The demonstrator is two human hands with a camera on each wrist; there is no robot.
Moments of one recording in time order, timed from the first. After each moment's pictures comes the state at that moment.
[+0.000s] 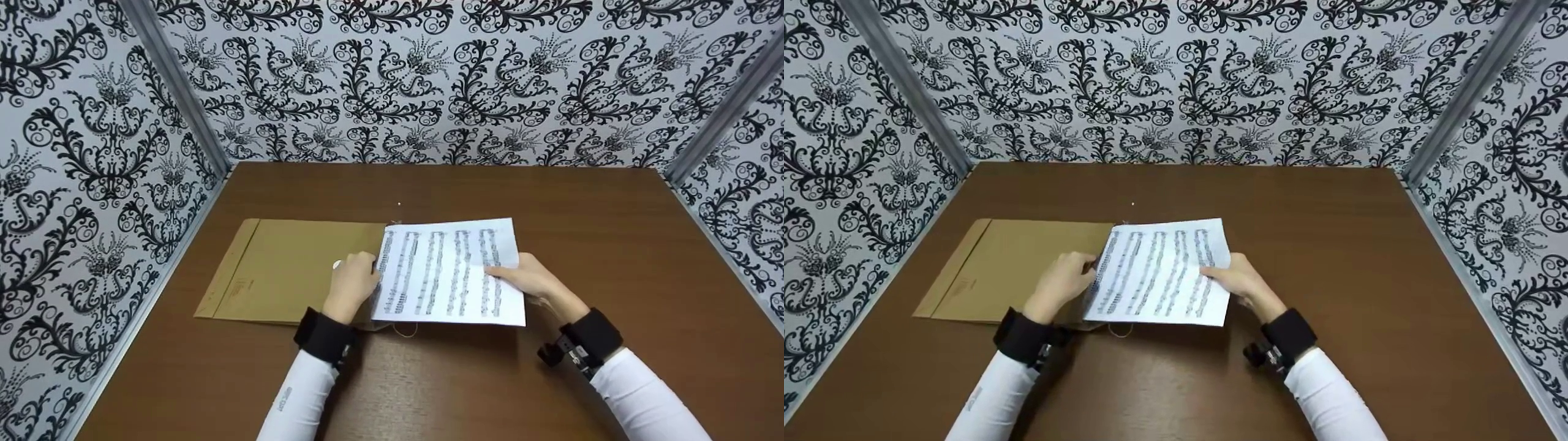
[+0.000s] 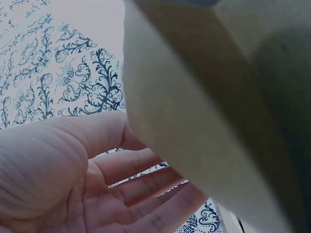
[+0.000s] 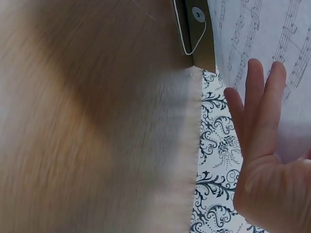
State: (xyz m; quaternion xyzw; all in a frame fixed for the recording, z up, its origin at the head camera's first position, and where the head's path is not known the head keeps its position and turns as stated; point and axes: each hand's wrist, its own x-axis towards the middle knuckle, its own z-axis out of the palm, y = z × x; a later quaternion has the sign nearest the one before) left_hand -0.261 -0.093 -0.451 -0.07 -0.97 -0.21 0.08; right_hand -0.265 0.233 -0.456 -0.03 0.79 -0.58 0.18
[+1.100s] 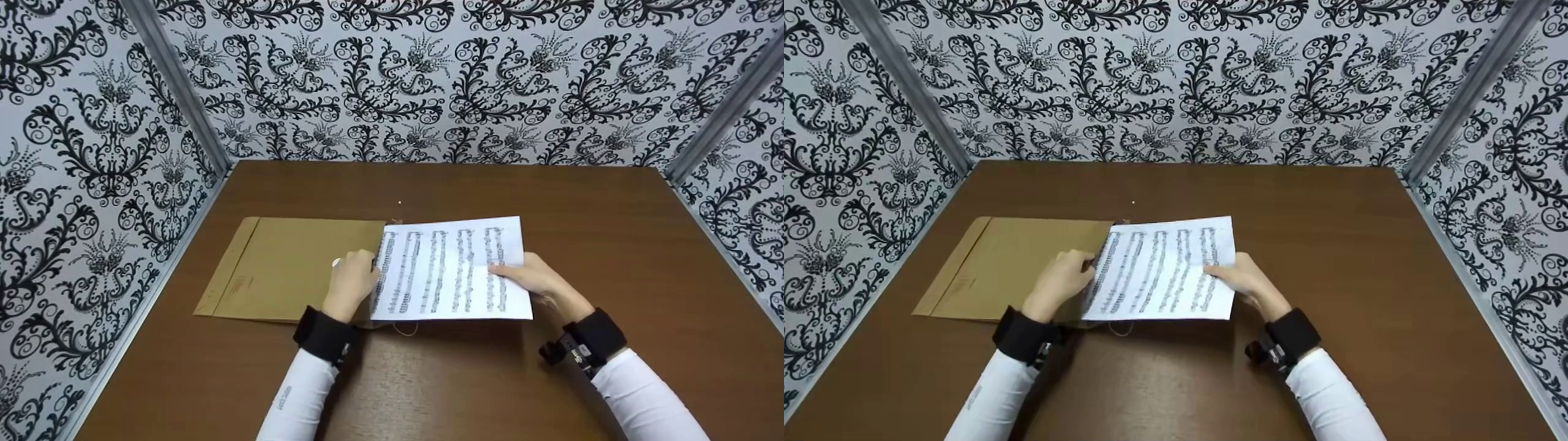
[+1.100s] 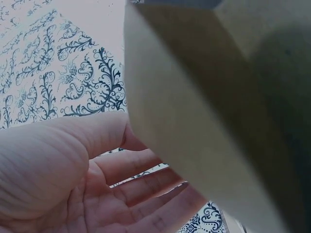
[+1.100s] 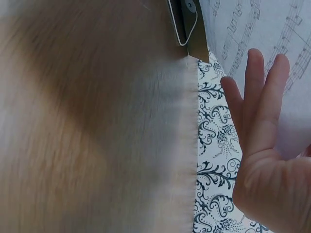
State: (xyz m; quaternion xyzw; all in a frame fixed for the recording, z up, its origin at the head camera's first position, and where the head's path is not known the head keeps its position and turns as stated) left_hand -0.259 -0.094 -0.449 -0.07 -0.97 -0.20 0.09; right_hand -0.262 0.240 -0.454 -0.04 0.78 -0.59 0.19
